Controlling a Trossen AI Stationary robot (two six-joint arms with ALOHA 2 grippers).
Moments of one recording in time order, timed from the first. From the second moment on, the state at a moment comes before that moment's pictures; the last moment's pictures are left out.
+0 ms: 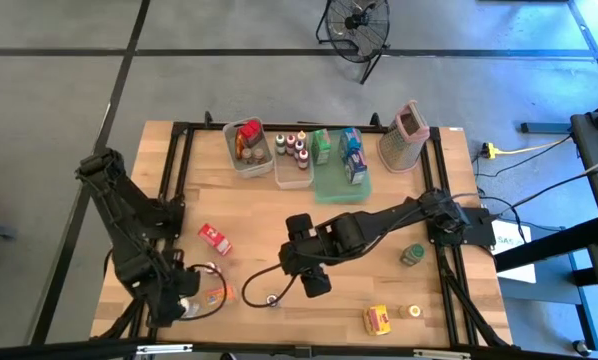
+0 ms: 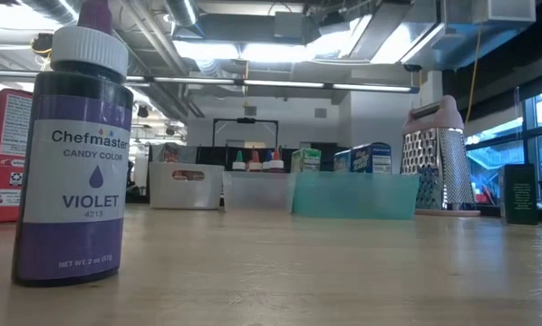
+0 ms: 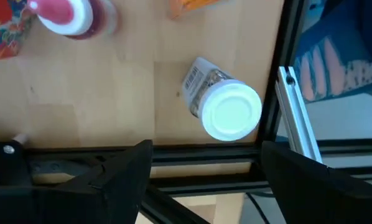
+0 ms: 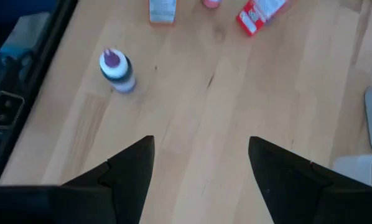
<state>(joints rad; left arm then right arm) -1.00 1.41 1.22 -1.22 0.11 -1.08 0.38 2.14 2.25 -1.20 0.15 -0.01</state>
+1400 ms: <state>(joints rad) -1.11 1.68 1.22 -1.09 0.02 -0.84 0.51 2.14 2.25 -1.02 0.22 0.06</state>
